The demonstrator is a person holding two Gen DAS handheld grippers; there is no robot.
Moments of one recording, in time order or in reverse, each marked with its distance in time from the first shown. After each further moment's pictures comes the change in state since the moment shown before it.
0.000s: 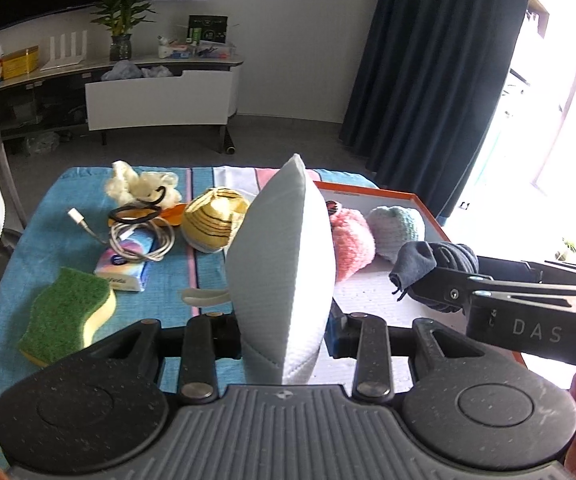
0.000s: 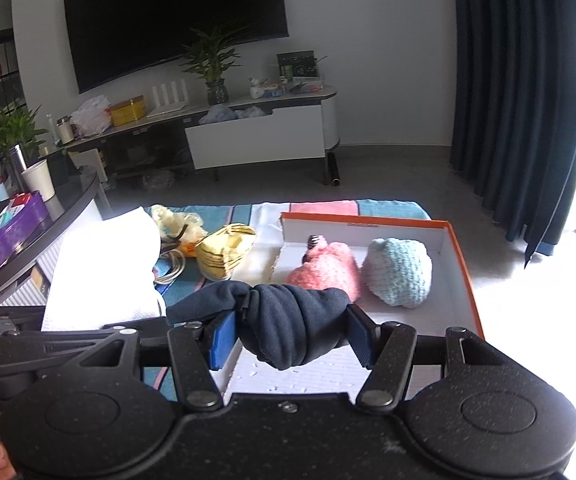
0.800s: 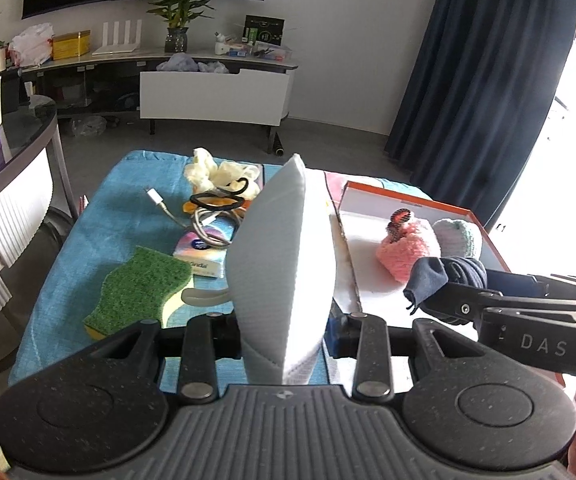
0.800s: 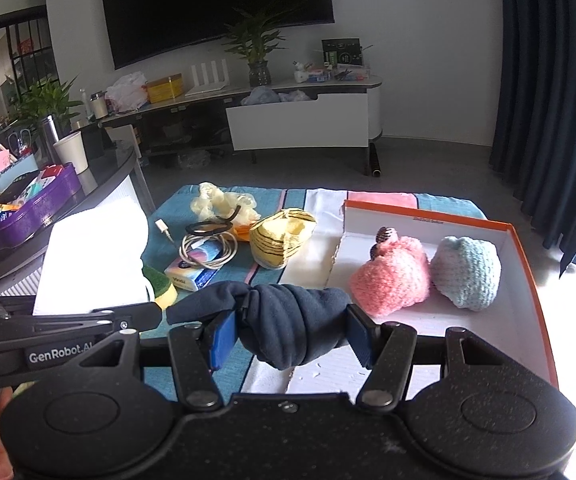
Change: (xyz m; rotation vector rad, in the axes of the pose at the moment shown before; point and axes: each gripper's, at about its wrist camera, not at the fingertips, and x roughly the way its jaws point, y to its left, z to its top) left arm -0.020 0.046 -0.007 -0.099 -0.014 0.100; right arm 0.028 0.043 0.000 -0.071 0.043 0.088
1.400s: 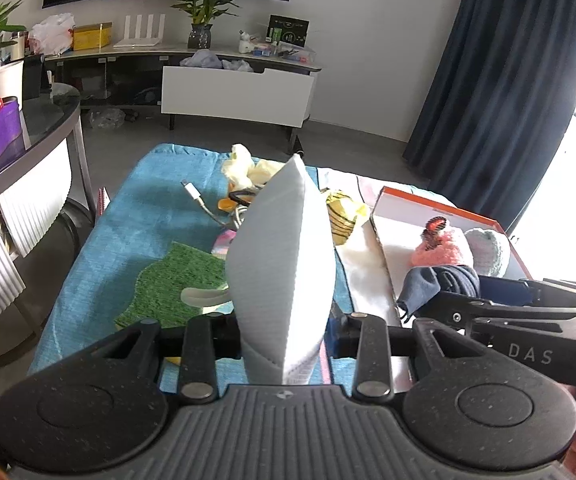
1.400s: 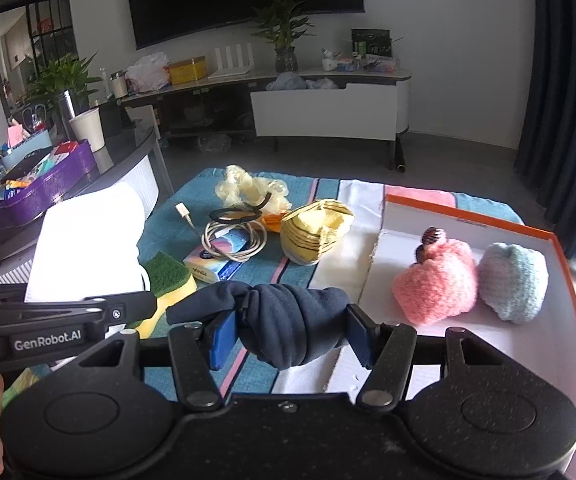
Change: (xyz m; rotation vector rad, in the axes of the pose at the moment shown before) left arm 0.004 0.027 0.003 -0.046 -0.004 0.036; right arm 0.033 0.025 0.004 -0.059 0.036 0.045
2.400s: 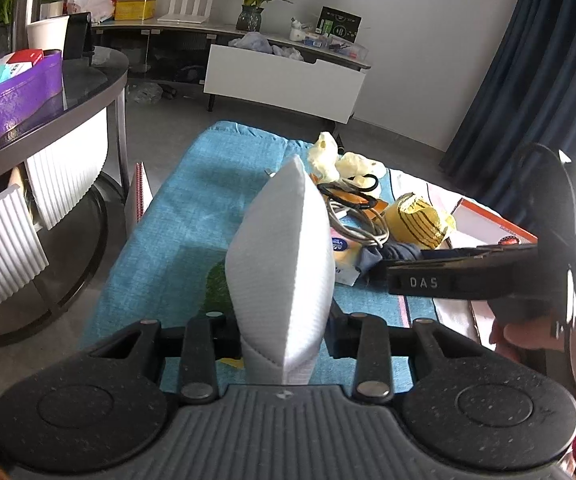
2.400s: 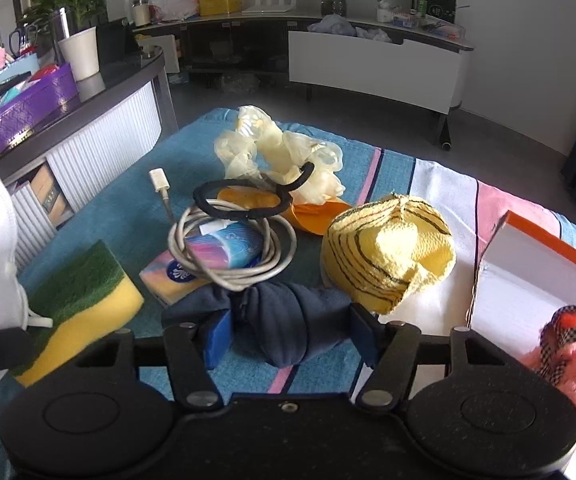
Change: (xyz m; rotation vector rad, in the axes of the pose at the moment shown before) left arm 0.024 0.063 0.005 -0.112 0.021 0.053; right arm 0.160 0.027 0.037 -0.153 0.162 0.033
